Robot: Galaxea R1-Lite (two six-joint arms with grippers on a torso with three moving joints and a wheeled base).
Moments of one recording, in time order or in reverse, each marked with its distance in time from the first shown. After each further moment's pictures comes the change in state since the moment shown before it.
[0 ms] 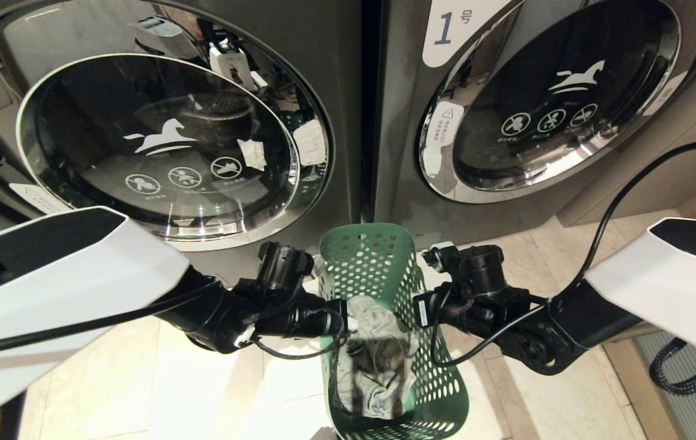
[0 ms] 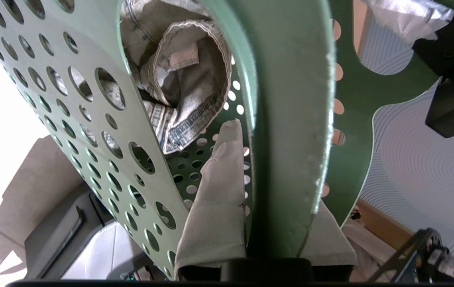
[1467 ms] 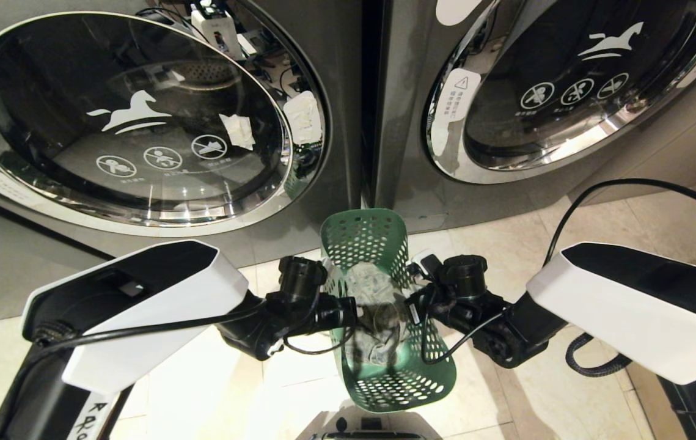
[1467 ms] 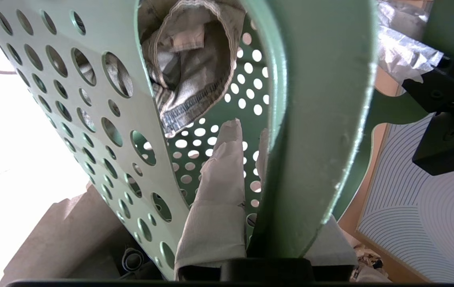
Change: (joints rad) left arm 0.014 0.253 -0.137 -0.253 0.083 0.000; right arm -0.066 0.251 -0.169 -0.176 0.072 -0.268
